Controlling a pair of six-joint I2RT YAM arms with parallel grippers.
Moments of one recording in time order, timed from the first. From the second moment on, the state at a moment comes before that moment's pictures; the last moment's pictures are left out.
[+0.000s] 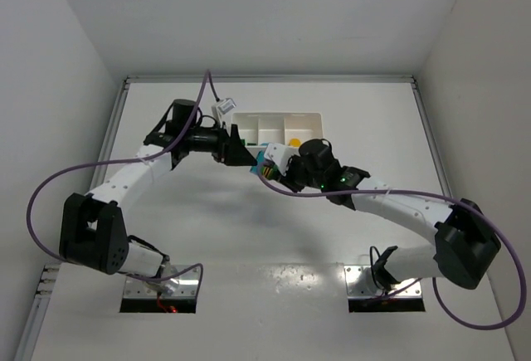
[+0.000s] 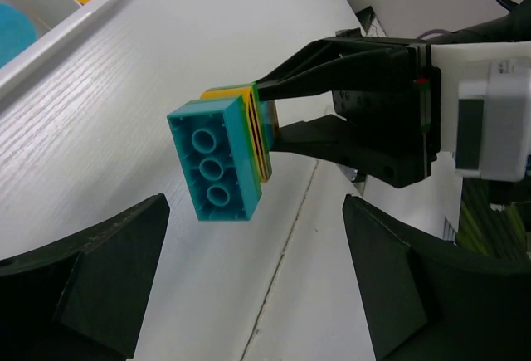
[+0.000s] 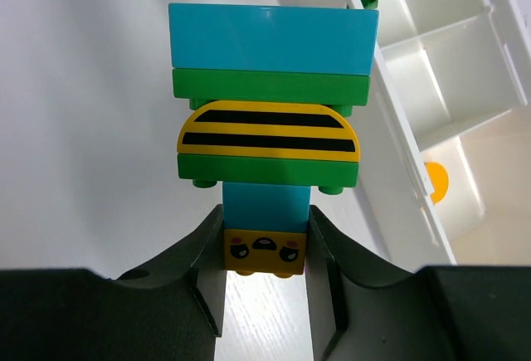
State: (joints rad) left arm -0.28 1.39 1.02 -0.26 0.97 -0.25; right arm 0.76 1.33 0.77 -0.03 -0.15 -0.45
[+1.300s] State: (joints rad) left arm -0.23 1.42 0.98 -0.25 1.02 -0.19; right arm 0.69 1.23 0.64 -0.30 -0.25 -0.36
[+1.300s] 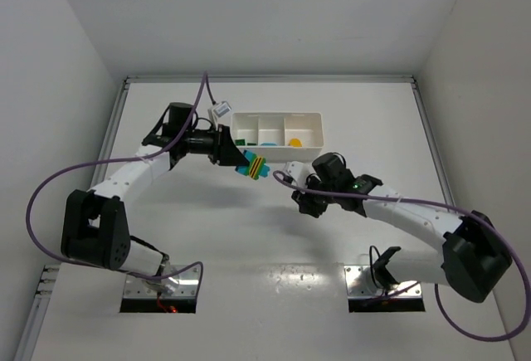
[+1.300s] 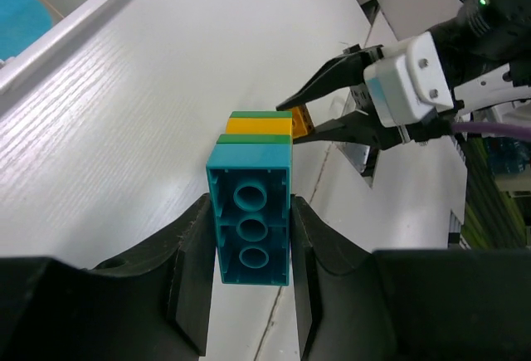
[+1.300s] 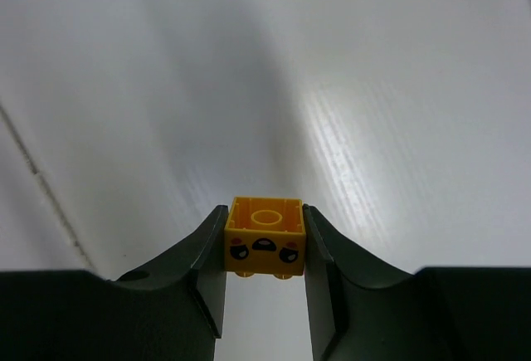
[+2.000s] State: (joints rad) left arm -0.24 1.27 0.86 -0.26 0.78 -0.11; right arm 0.29 1.59 0.99 -0.17 -1.21 0.33
